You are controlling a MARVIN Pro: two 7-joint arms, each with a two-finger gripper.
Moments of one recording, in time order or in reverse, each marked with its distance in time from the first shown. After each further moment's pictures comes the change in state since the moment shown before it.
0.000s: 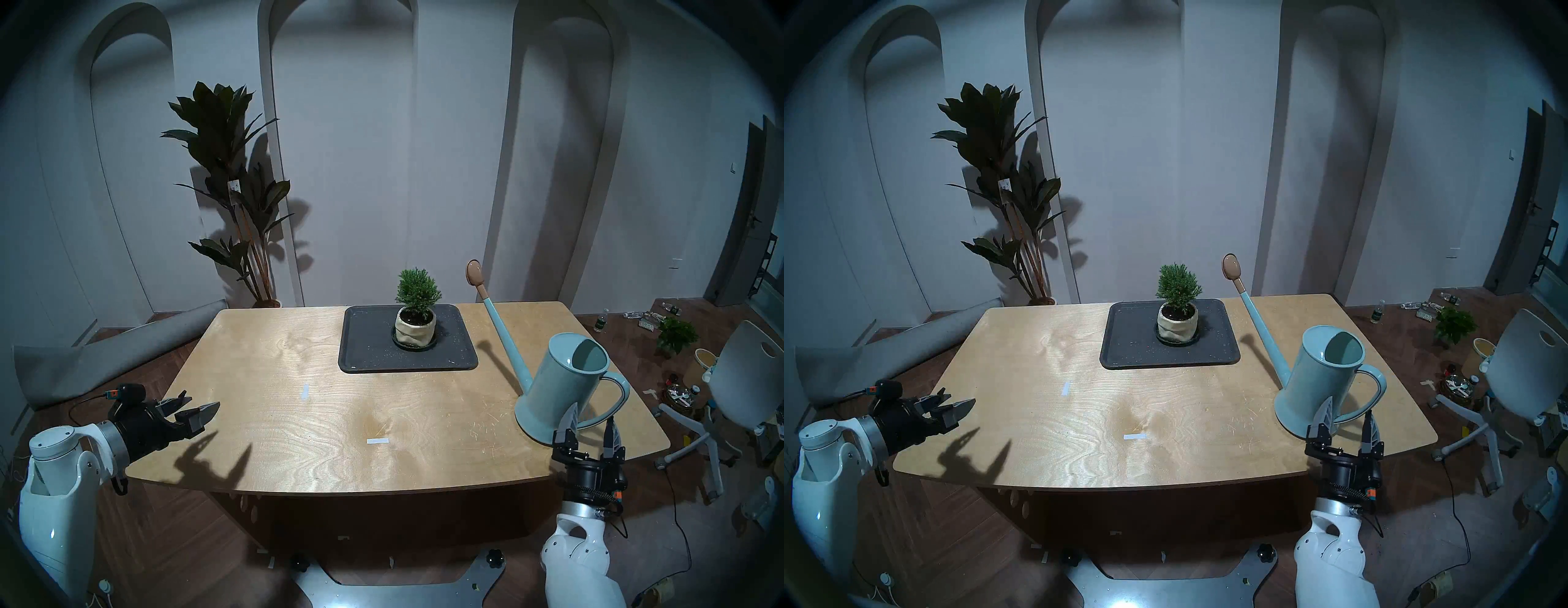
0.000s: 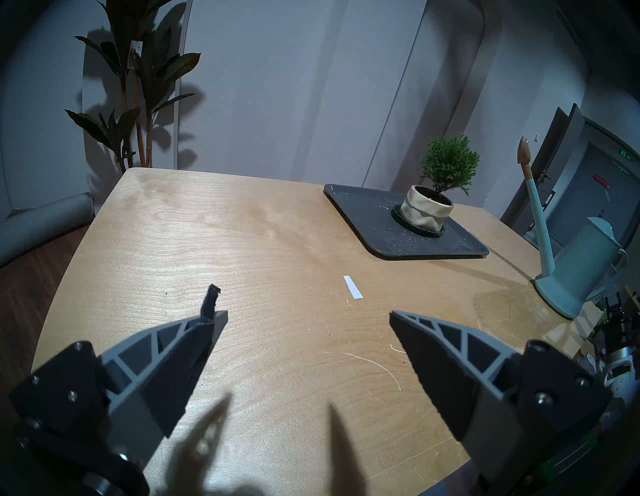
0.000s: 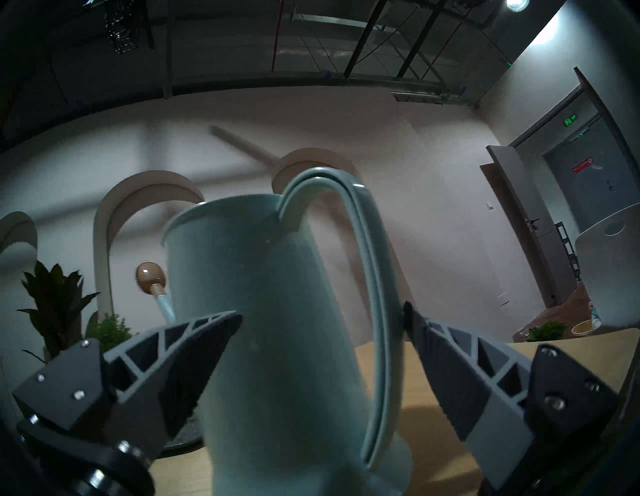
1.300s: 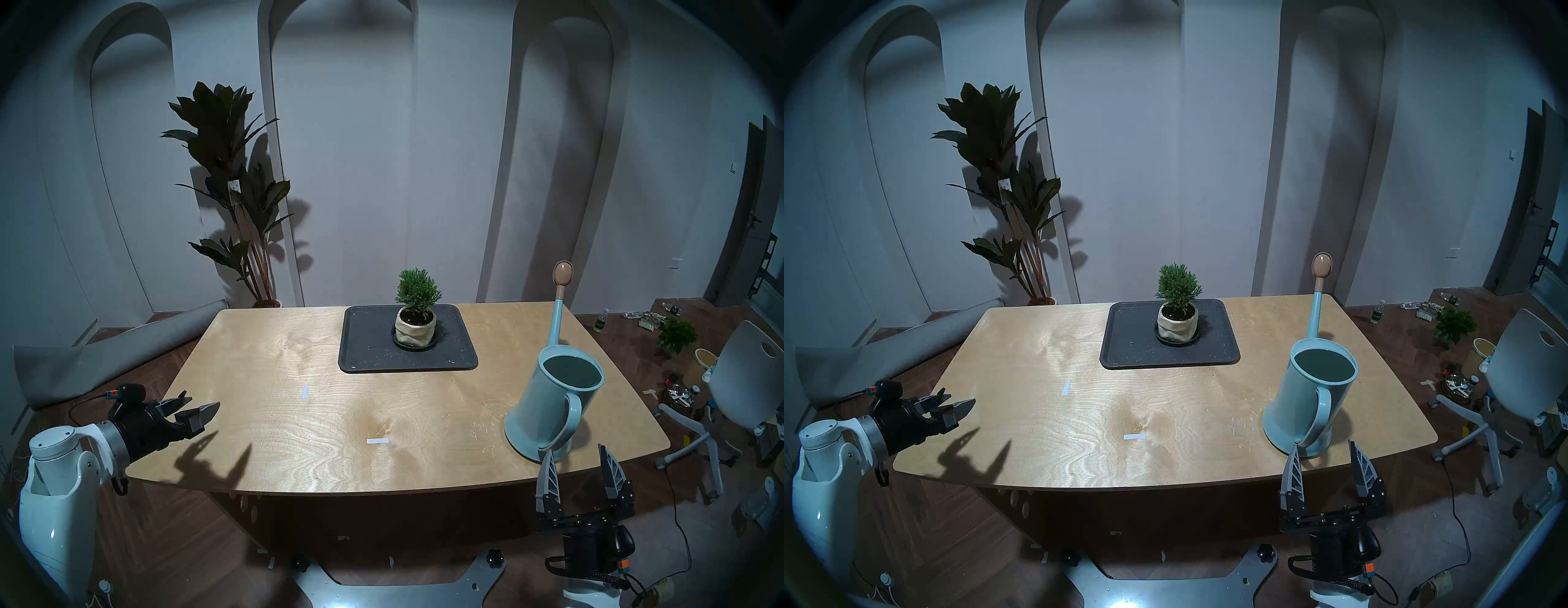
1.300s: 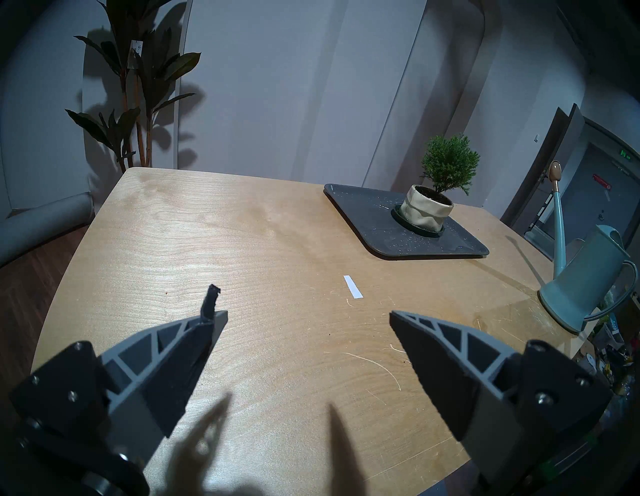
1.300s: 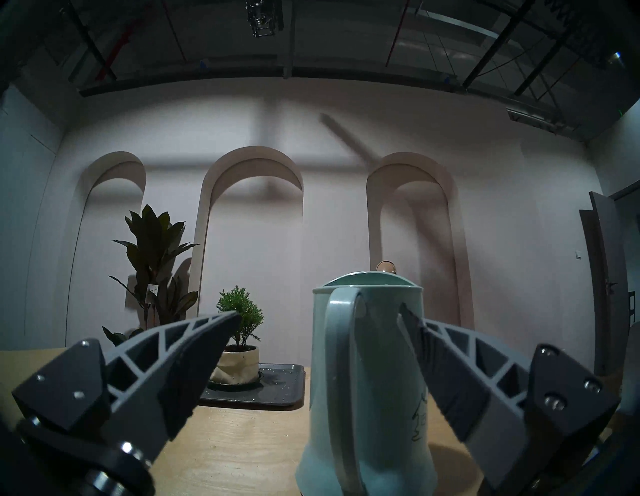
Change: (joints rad) left arm 0.000 0.000 0.000 0.001 0.000 0.000 0.000; right arm -0.455 -0.147 0.047 -0.453 -0.269 0.030 0.118
